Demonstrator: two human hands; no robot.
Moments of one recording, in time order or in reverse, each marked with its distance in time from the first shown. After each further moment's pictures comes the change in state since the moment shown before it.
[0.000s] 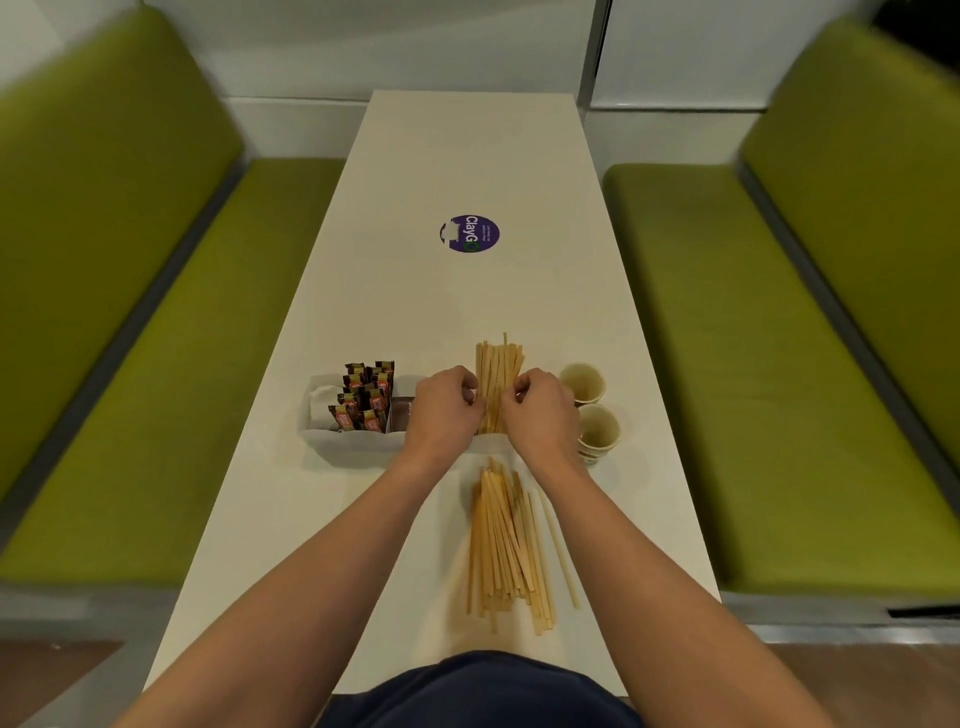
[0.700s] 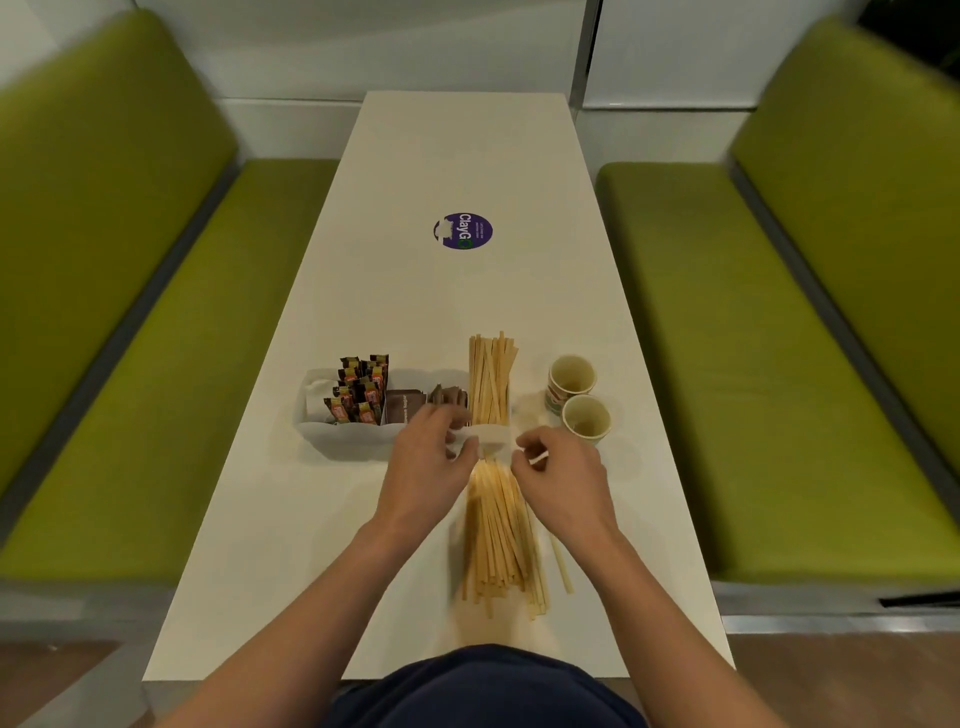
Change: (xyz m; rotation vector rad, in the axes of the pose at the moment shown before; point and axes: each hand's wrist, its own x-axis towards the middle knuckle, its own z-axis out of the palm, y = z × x) left_hand -0.080 -0.002 -0.020 -0.048 0.020 0.148; right_hand -0.077 0.040 -0.037 0.005 -0.124 -0.081
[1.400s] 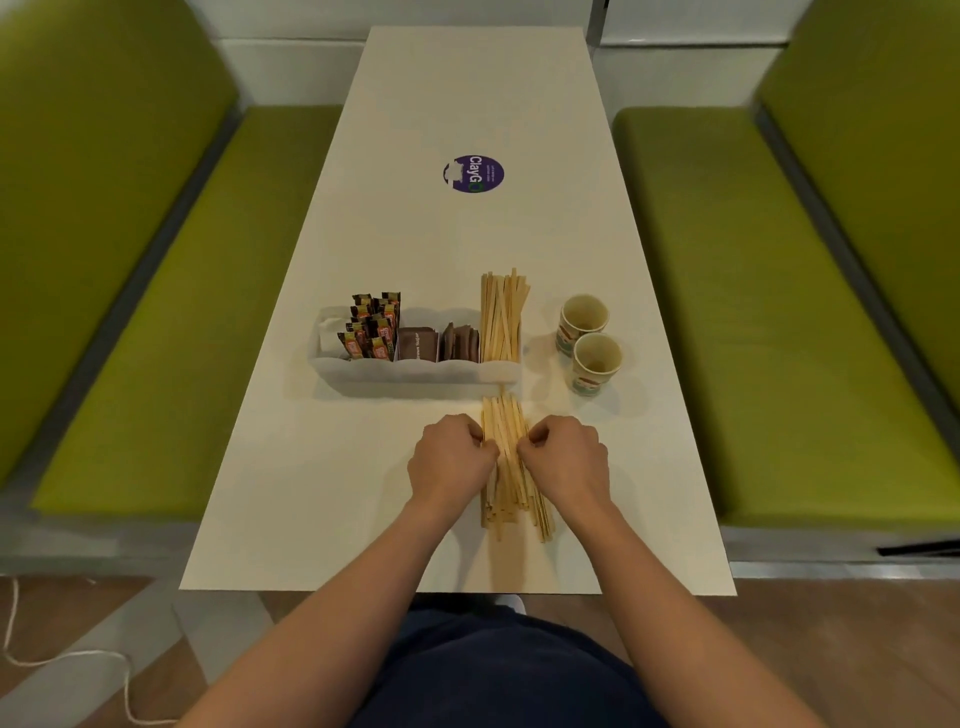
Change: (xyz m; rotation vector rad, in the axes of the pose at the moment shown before) left_hand -0.050 -0.005 0.034 0.148 -0.183 -0.474; right_hand -0.031 0.022 0.036 -0.134 -0.109 0.235
